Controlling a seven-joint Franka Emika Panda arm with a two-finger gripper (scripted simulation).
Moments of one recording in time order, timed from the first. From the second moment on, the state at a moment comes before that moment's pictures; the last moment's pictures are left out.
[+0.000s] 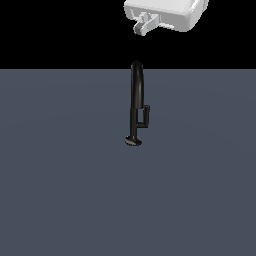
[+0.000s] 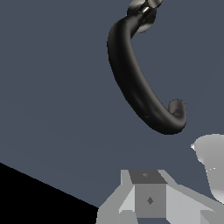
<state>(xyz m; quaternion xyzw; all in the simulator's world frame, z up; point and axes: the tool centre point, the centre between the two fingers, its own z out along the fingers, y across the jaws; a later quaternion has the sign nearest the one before) -0.018 -0.030 0.374 -0.86 0.30 0.30 0.28</state>
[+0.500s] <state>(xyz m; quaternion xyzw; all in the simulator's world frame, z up) 0.029 -0.046 0.324 -0.79 0.36 0.37 0.34</state>
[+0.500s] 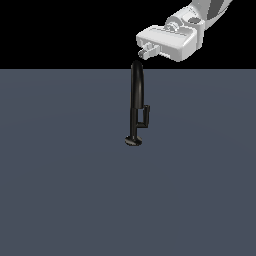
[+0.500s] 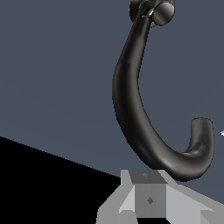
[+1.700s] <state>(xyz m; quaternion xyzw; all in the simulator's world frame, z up) 0.098 -0.070 0.160 -0.52 0.50 0.50 0.48</state>
